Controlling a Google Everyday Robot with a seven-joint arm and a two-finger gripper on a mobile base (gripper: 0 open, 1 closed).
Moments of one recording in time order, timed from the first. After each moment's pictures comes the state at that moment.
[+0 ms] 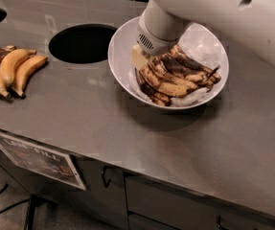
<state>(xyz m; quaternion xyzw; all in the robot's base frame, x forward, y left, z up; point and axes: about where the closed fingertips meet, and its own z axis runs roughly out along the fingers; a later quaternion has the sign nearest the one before) 0.587 -0.024 0.929 -0.40 0.87 -0.02 0.29</state>
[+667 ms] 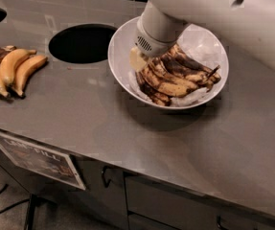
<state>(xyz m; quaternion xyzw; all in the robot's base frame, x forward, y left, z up) 0.591 -0.021 0.918 -0.41 0.87 -0.02 0.28</state>
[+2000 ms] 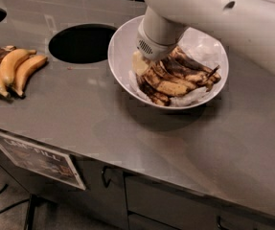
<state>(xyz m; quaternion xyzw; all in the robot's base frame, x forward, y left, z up) 0.594 -0.026 0.902 -0.41 0.88 -0.02 0.26</state>
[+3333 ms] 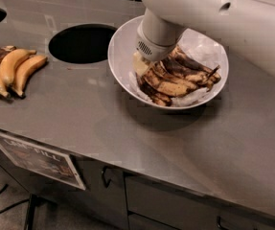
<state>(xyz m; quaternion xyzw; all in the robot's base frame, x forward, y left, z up) 0.596 -0.026 0.898 -0.41 0.88 -0.03 0.25</state>
